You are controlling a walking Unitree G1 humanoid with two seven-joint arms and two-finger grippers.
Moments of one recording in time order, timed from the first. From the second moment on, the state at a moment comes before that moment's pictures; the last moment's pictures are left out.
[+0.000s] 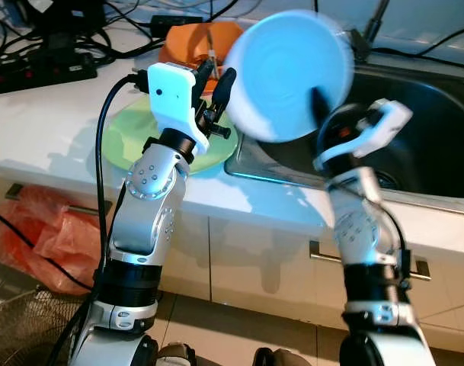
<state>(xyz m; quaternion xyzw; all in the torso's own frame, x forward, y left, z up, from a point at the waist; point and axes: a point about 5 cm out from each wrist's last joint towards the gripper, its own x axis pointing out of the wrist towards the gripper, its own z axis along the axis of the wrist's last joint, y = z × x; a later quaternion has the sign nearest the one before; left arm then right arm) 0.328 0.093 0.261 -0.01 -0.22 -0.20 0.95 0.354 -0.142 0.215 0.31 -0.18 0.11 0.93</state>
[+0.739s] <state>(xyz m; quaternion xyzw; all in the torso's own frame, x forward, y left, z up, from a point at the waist) 0.333 0.100 0.233 0.01 -0.13 -0.19 0.97 0.364 -0.195 0.207 0.18 -0.18 -0.07 0.97</state>
